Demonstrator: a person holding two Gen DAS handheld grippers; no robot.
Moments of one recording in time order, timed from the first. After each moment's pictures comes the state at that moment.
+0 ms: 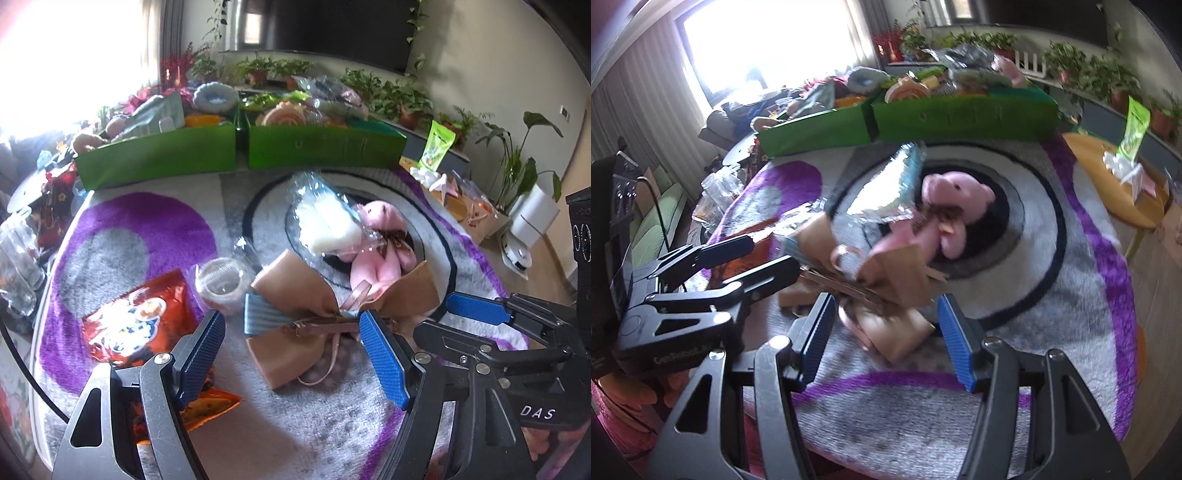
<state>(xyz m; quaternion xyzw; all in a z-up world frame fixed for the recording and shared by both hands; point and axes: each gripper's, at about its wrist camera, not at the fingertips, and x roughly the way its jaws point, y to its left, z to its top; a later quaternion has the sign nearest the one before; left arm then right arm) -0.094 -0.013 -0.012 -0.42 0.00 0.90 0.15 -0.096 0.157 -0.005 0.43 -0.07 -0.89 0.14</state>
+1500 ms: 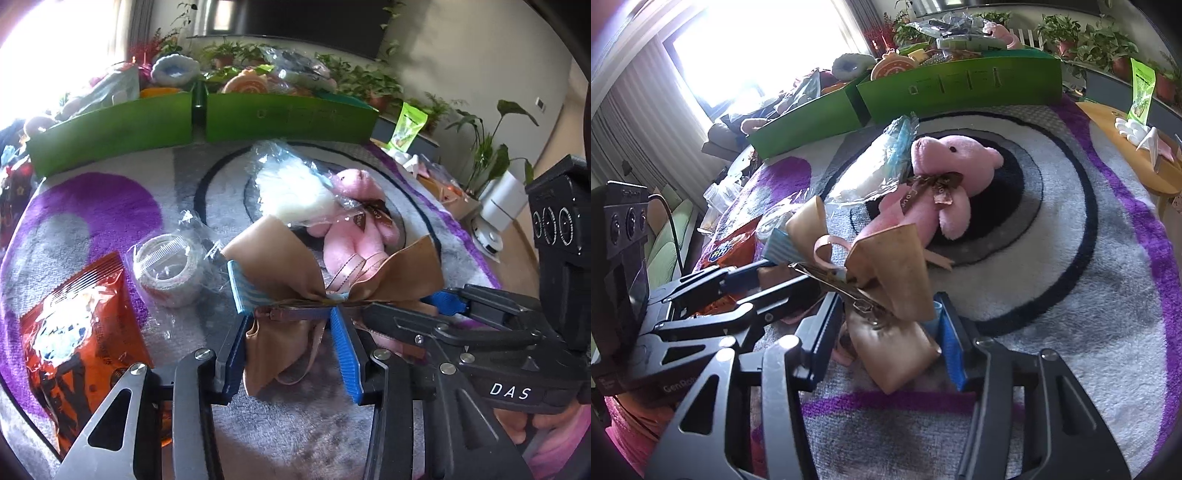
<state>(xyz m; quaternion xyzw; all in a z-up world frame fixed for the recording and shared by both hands) -0.105 -0.004 -0.042 -0.44 -0.01 0.87 0.22 -0.118 0.157 -0.035 0.43 -0.11 -0.88 0.16</state>
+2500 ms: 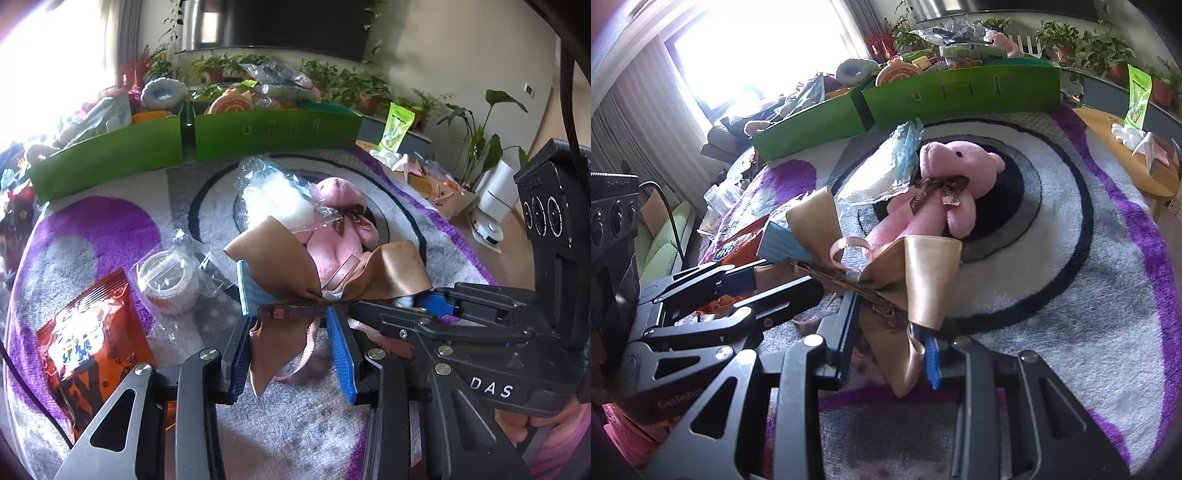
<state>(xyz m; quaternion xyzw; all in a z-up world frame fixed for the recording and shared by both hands) -0.091 0.003 -0.025 -0.42 0.02 0.88 0.23 -0.109 0.153 -0.026 0.42 -0.11 -0.89 0.16</state>
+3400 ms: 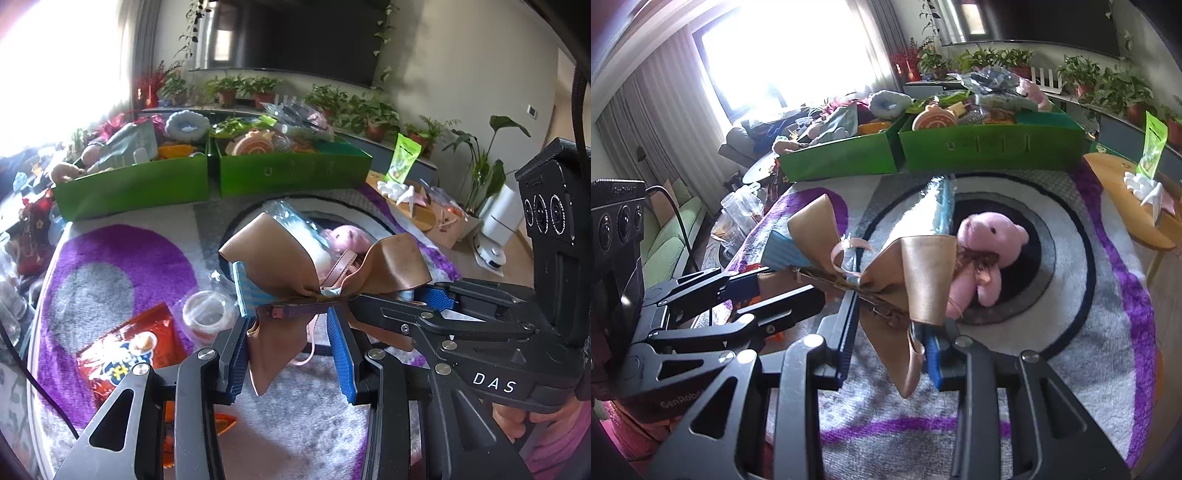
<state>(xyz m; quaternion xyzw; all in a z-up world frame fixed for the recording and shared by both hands) -0.090 -0.018 0.011 -0.38 0.00 0.90 0.21 -0.114 0.134 0.019 0.38 -0.08 -0.90 0.19</state>
